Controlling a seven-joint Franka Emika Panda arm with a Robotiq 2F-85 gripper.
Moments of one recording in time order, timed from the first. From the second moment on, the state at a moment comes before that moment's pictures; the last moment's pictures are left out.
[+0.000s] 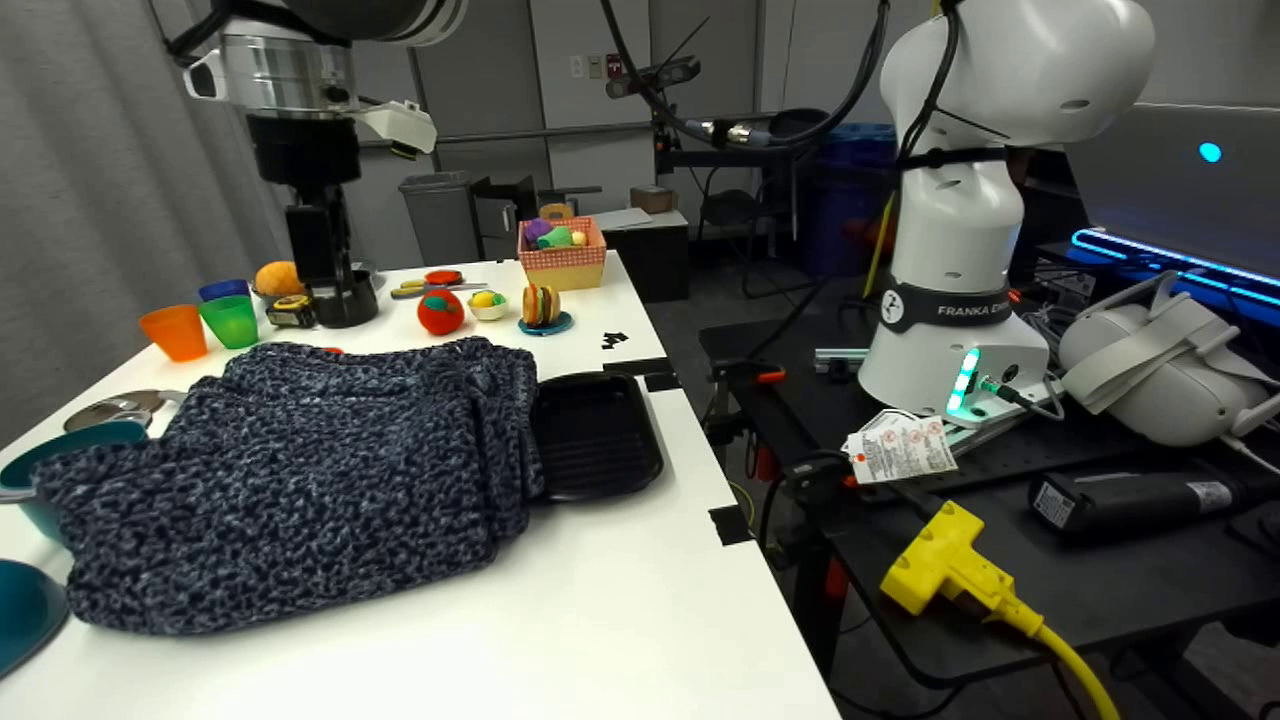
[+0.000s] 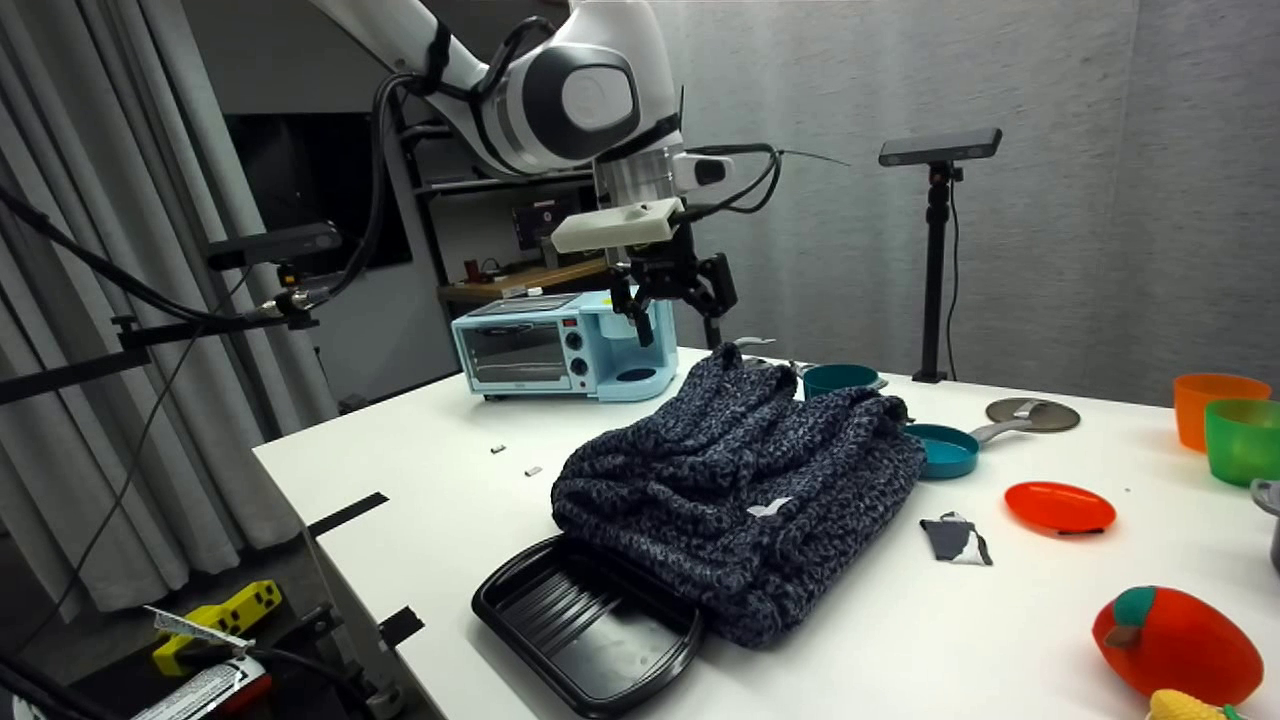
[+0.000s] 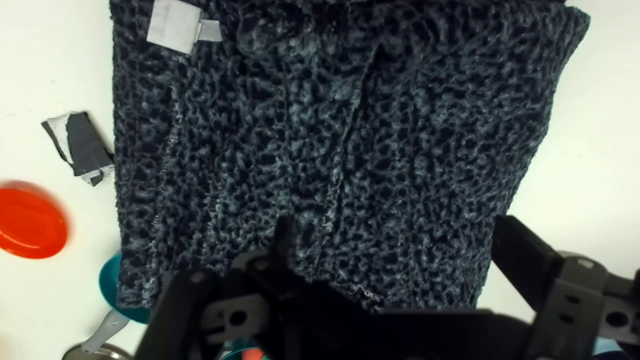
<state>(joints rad) -0.05 0.25 -0.02 -2.03 0.03 2.41 -0.29</state>
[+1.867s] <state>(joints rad) -0.05 0.31 -0.05 -2.04 -0.02 2.58 -0.21</state>
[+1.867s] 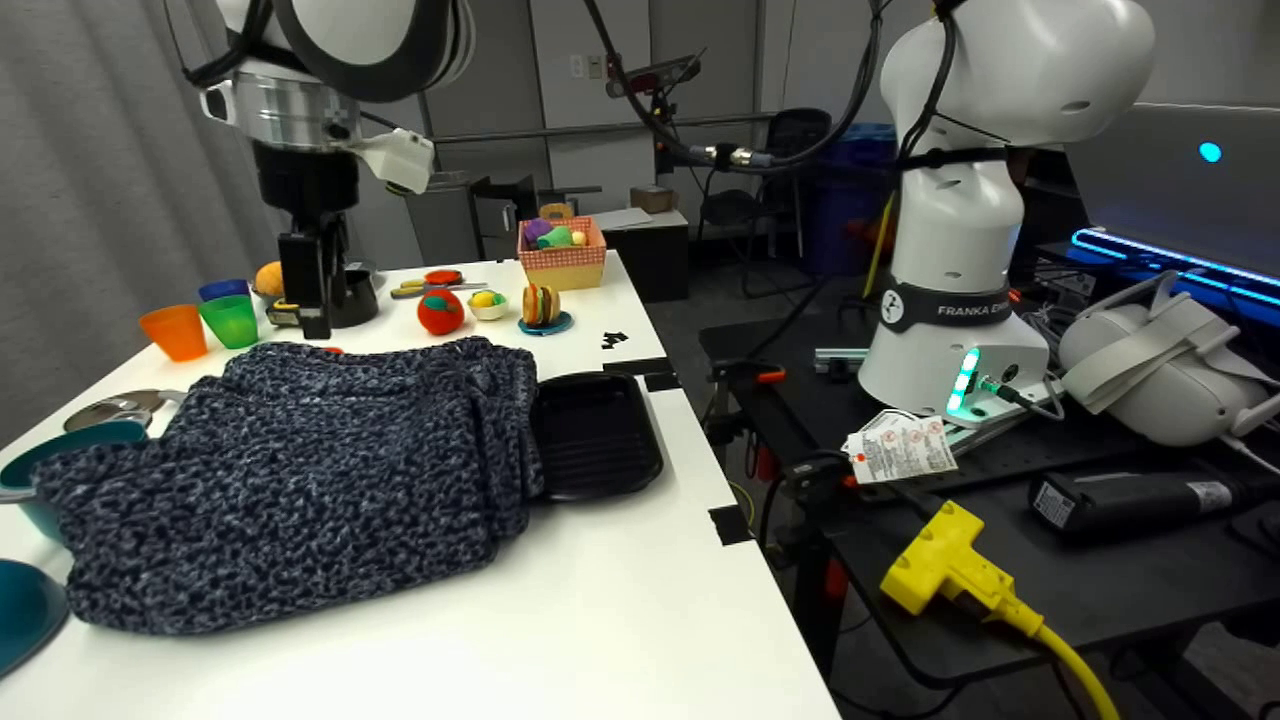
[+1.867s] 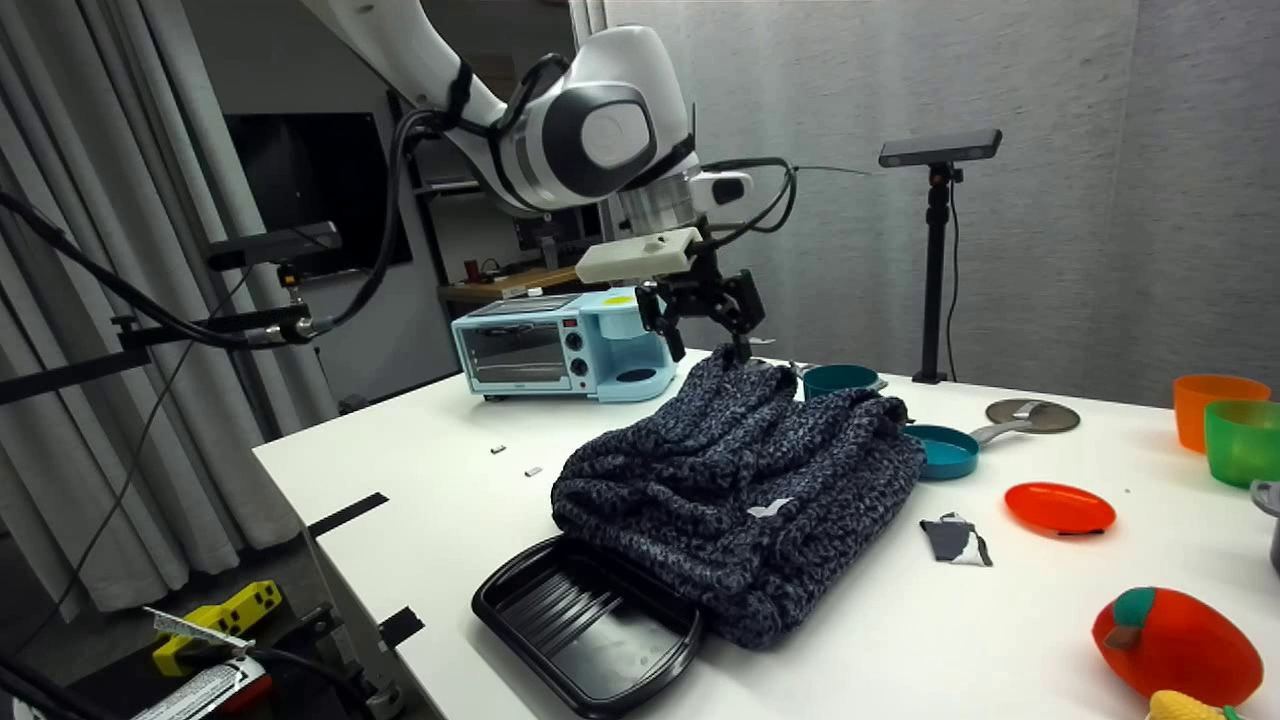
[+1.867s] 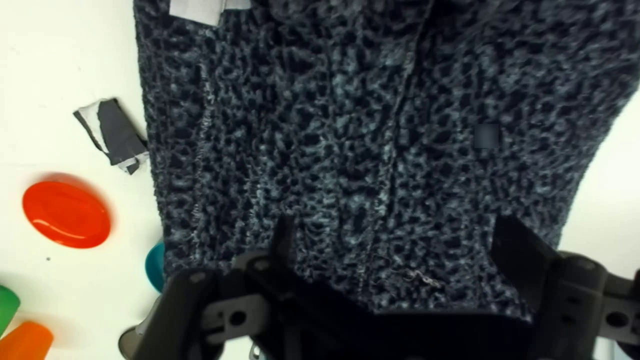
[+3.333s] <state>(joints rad) -0.11 0.57 0.01 -1.84 -0.01 2.54 -0.20</state>
